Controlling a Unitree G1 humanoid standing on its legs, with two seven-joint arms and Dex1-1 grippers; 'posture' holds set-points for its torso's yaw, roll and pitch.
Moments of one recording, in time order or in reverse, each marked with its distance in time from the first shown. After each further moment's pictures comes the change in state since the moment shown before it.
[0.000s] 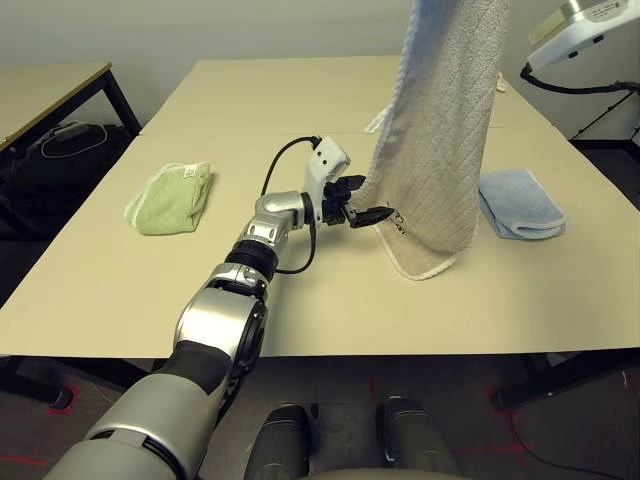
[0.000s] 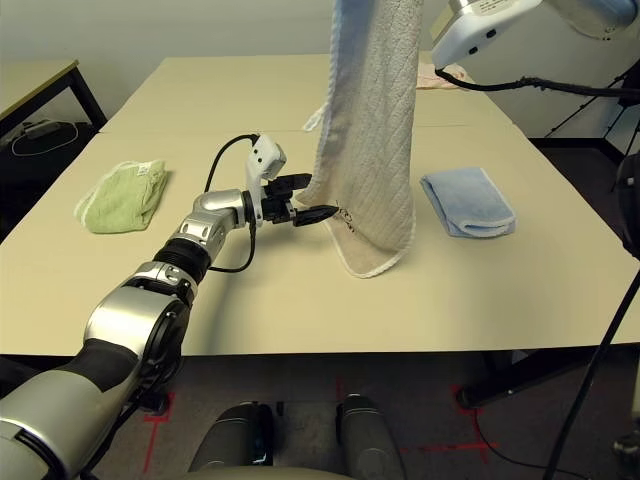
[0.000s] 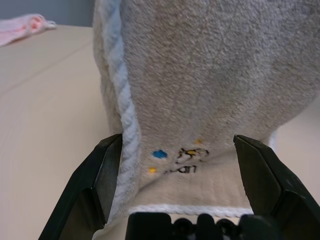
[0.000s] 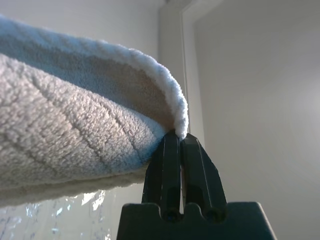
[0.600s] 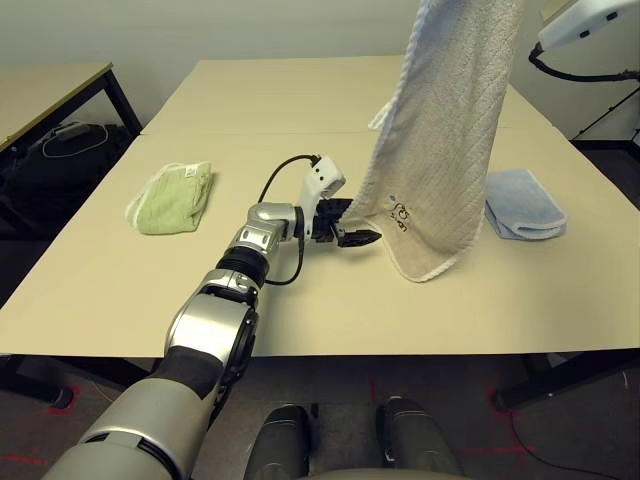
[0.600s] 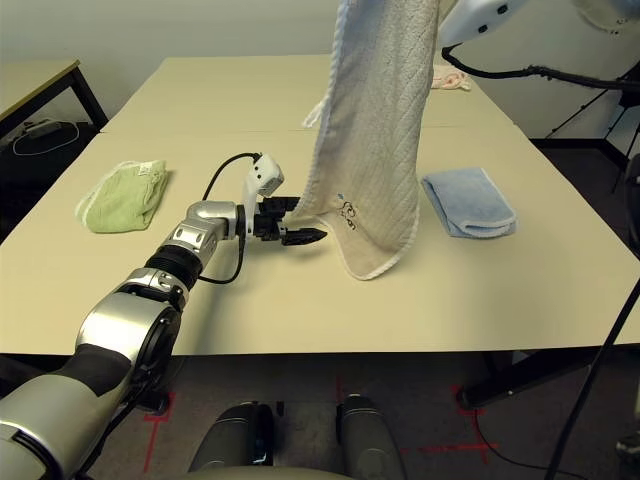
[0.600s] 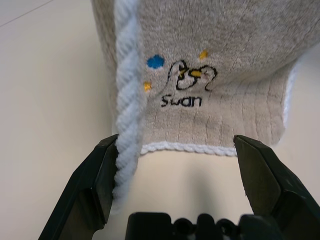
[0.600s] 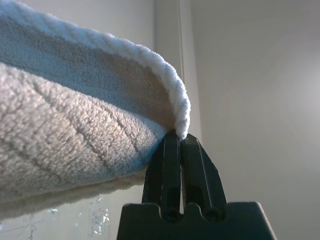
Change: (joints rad) left arm 0.062 0.042 -0.058 -0.011 0.060 0.029 0.021; right arm -0.014 -0.009 -0.027 0.014 0.068 0.032 0.071
